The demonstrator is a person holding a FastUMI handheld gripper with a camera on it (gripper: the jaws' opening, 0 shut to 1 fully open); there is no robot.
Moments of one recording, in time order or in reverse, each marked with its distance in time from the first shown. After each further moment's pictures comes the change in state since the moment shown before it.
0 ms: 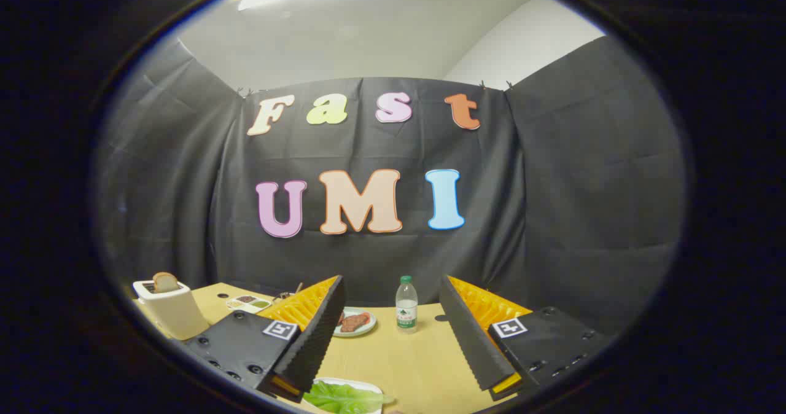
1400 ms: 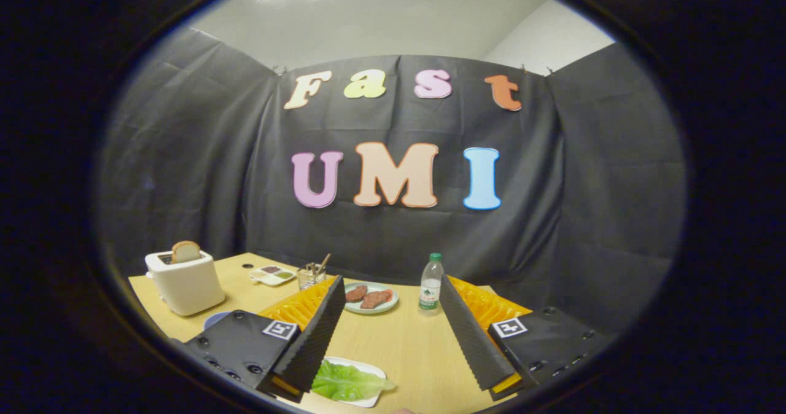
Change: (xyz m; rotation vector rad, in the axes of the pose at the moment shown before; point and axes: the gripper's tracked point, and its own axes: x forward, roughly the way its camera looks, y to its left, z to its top) arm 0.001 0.030 -0.040 -0.099 0.138 0.206
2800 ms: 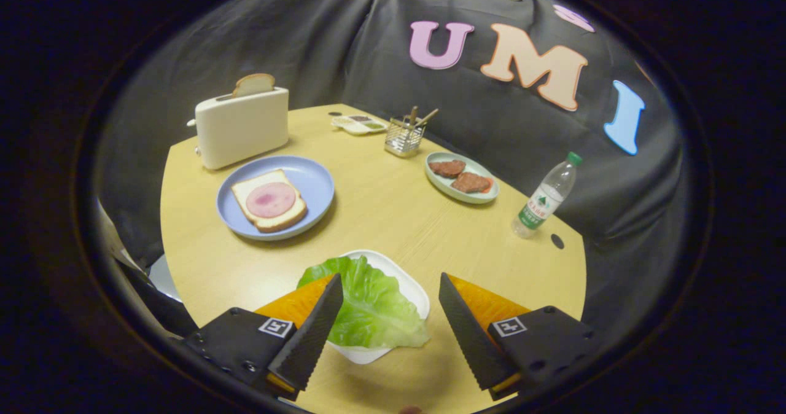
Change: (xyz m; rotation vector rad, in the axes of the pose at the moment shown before) arm 0.024 0.067 -0.216 -0.348 0.619 0.488
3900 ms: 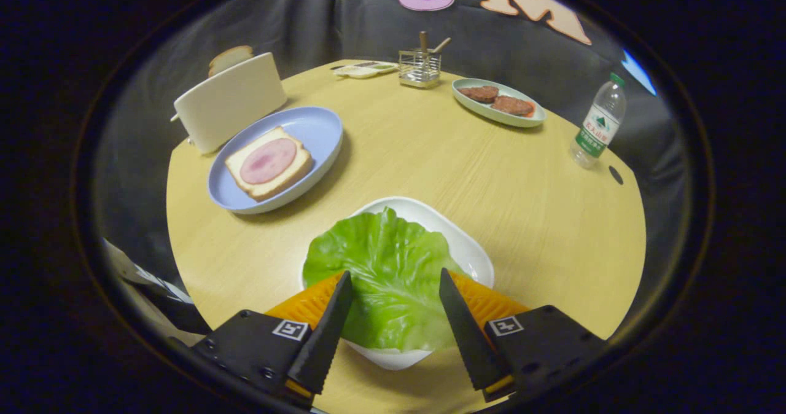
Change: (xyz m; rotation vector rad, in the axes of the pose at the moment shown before) arm 0.051 0.037 -0.060 0.182 0.240 0.138
